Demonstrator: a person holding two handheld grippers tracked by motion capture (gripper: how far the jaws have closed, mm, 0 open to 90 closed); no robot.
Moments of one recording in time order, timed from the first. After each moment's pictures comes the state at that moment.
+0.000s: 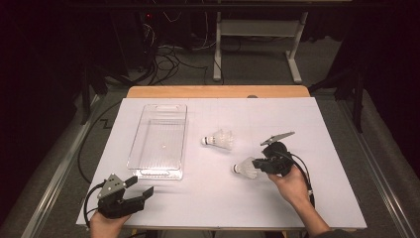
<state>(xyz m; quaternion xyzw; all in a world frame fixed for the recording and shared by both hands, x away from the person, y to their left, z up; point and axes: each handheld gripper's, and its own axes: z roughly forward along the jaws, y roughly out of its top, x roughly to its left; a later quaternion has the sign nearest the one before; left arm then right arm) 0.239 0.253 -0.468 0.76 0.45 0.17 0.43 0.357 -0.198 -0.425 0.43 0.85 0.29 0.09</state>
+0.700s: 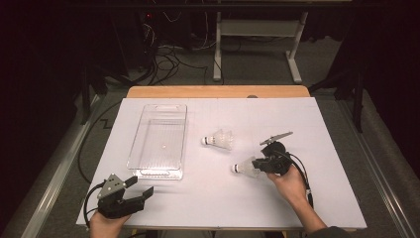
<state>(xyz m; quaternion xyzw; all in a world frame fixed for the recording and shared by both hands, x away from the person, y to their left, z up) 0.239 0.253 -0.468 0.76 0.45 0.17 0.43 0.367 -0.200 -0.439 0.45 0.85 0.28 0.08</state>
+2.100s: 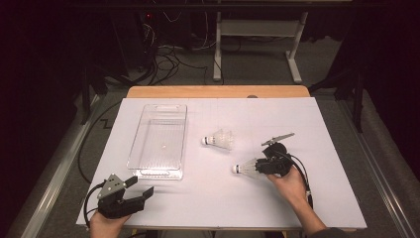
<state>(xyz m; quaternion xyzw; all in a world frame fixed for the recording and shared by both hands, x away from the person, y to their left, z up) 0.239 0.253 -0.468 0.76 0.45 0.17 0.44 0.366 -0.204 -0.443 0.46 0.84 0.29 0.07</state>
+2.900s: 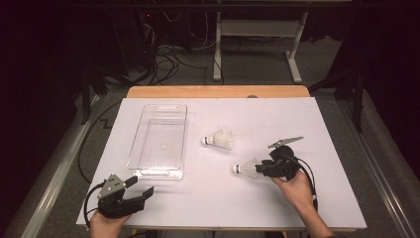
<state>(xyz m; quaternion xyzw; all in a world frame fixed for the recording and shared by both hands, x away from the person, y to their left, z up) 0.239 0.253 -0.468 0.76 0.45 0.17 0.44 0.352 -0.218 -0.438 0.46 0.83 0.31 0.08</state>
